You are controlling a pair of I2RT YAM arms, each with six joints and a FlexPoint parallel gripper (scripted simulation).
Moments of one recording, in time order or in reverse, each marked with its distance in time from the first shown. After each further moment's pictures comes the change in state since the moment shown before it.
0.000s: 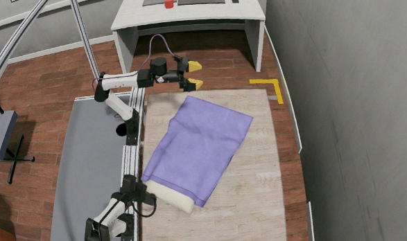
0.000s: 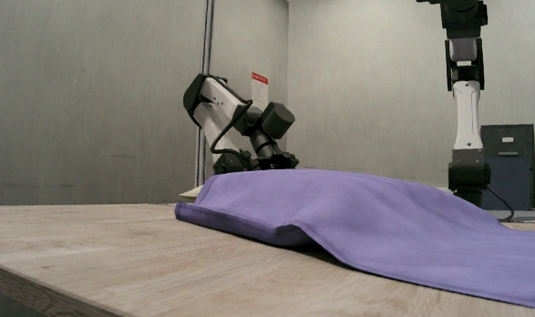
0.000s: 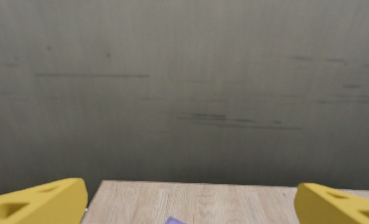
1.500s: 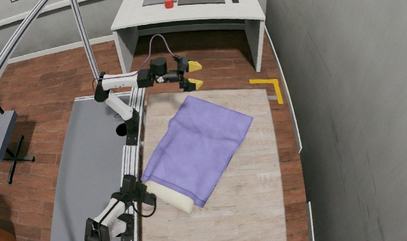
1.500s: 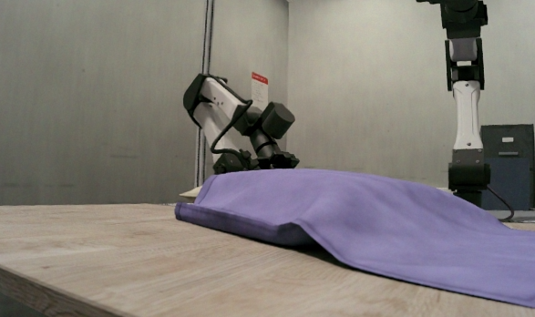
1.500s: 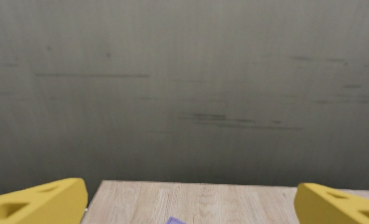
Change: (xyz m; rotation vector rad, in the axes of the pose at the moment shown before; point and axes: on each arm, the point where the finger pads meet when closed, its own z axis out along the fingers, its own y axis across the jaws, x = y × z) left arm 0.000 0.000 0.000 0.000 0.000 0.000; right arm 0.000 0.000 0.000 -0.002 0.000 0.000
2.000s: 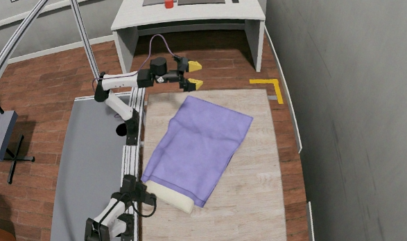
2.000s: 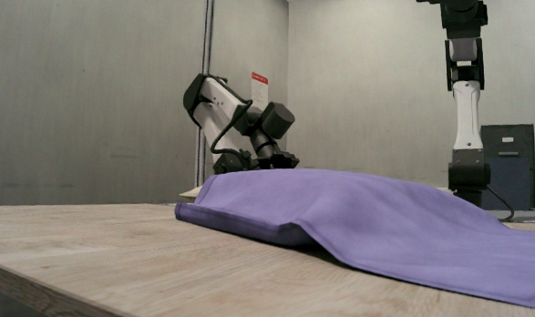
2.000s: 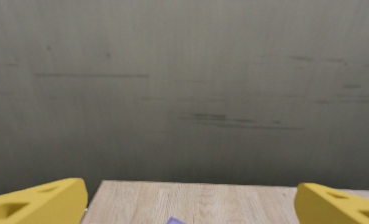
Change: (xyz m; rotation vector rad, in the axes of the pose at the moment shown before) left arm 0.000 0.000 0.000 0.000 0.000 0.000; right arm 0.000 0.000 0.000 0.000 0.000 0.000
